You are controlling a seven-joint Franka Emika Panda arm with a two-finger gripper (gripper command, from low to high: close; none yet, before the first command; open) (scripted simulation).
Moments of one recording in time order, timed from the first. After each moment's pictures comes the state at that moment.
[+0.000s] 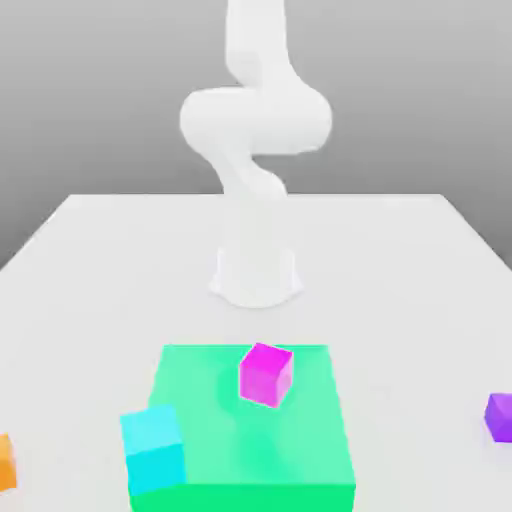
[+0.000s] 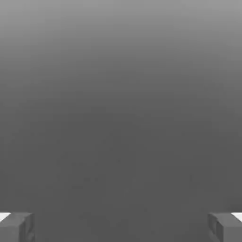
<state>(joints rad) -0.03 -0.71 -0.02 -2.29 0.01 2.32 0.83</state>
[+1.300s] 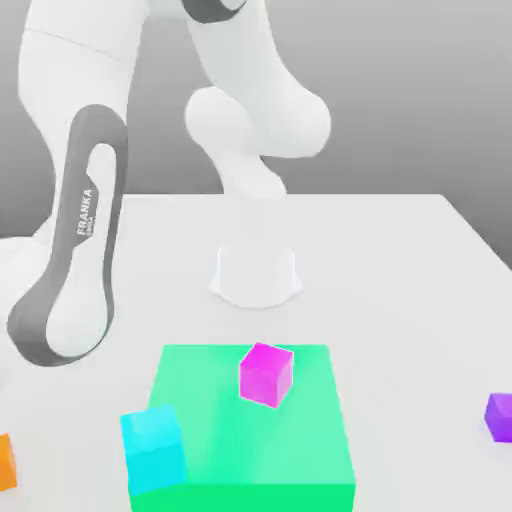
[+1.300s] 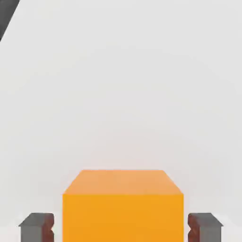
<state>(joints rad) -0.40 0.56 -0.20 -2.18 0.26 2.72 1.11</state>
